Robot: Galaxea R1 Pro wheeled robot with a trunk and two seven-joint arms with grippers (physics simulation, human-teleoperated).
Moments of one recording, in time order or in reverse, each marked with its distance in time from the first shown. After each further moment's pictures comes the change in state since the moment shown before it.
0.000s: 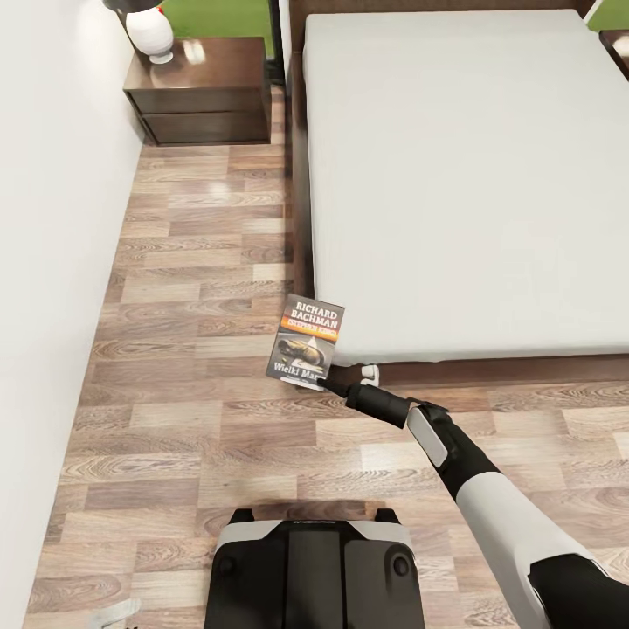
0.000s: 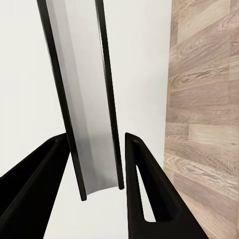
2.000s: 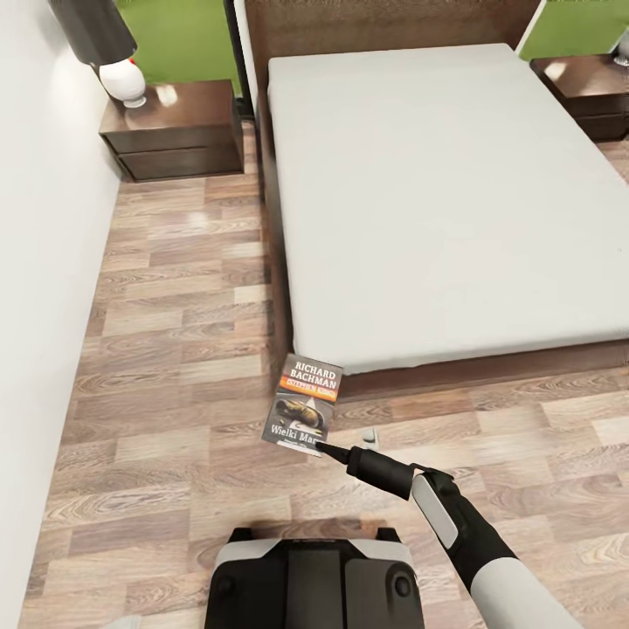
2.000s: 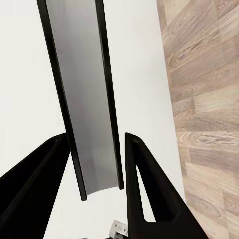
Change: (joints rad) left arm 0.014 -0.008 -0.003 -0.001 0.003 0.108 0.008; right arm 0.278 0.002 -0.020 -0.115 -0.006 0.080 -0.010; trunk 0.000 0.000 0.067
